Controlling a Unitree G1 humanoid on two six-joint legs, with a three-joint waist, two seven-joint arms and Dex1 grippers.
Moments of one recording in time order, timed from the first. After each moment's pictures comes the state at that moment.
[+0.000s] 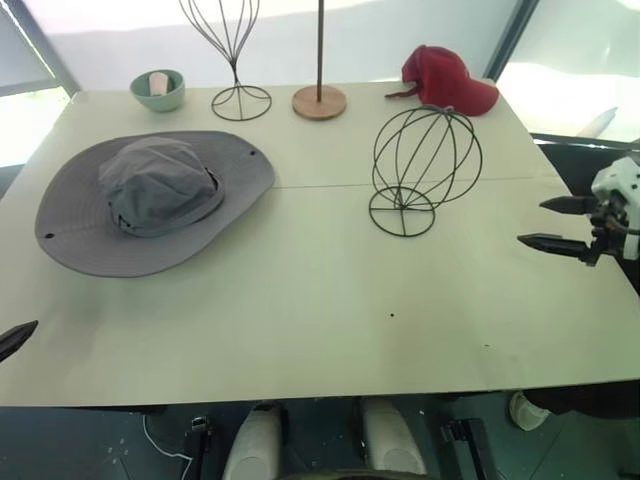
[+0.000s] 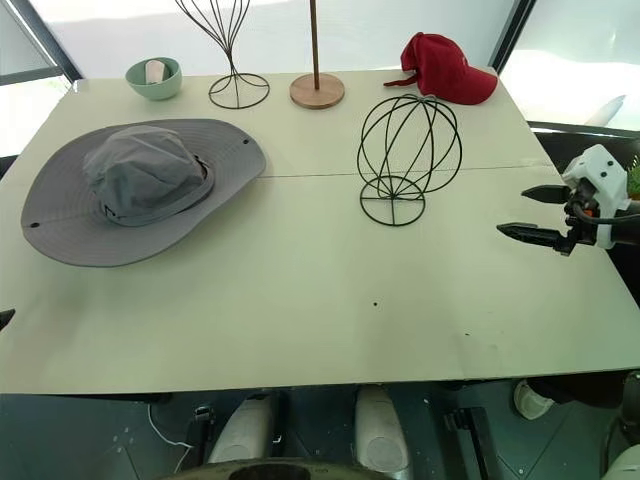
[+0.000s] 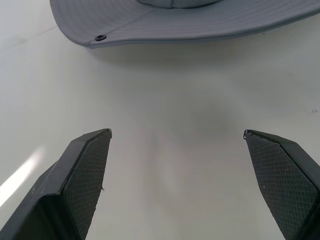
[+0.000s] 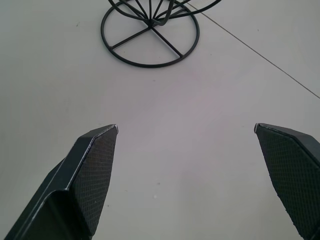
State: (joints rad) left arm 0.48 0.94 0.92 0.06 -0.44 0.29 -1.01; right arm -0.60 -1.10 -0.14 0.62 0.24 0.20 1.35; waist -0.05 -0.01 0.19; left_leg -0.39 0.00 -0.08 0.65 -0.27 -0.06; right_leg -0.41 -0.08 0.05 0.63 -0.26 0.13
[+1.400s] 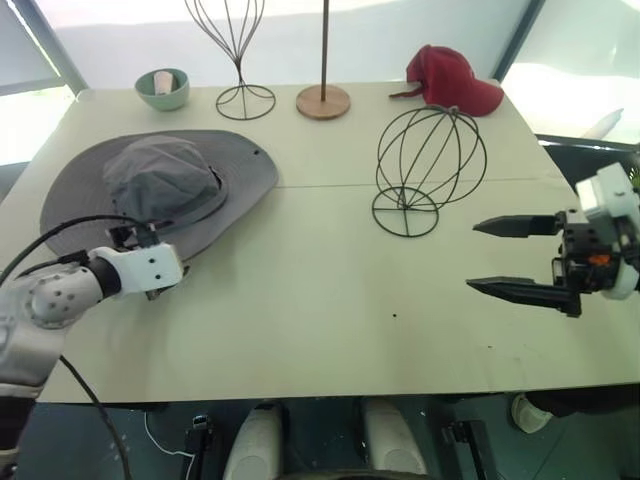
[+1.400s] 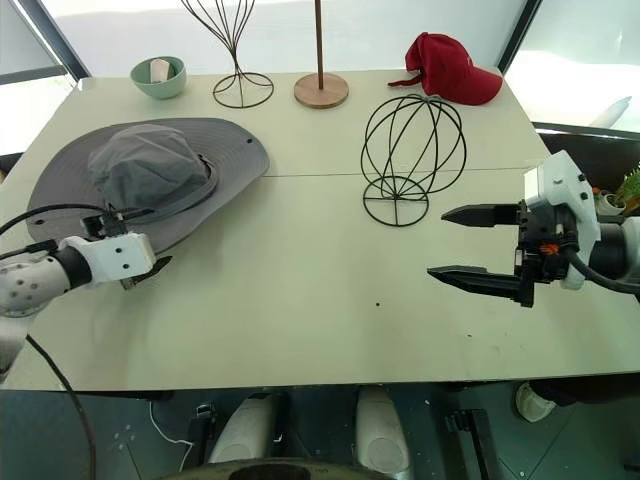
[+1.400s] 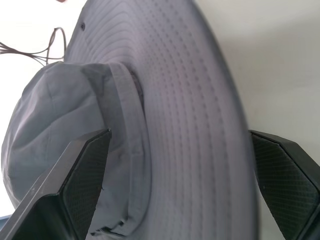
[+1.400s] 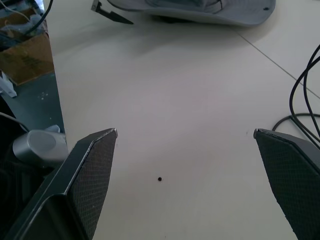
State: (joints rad) left arm -0.09 0.96 0.10 -0.11 0.24 -0.10 -0.69; right arm -0.19 -1.11 -0.49 -0.44 0.81 0.84 1.21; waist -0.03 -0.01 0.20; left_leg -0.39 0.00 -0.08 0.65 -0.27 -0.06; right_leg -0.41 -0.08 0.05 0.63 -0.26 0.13
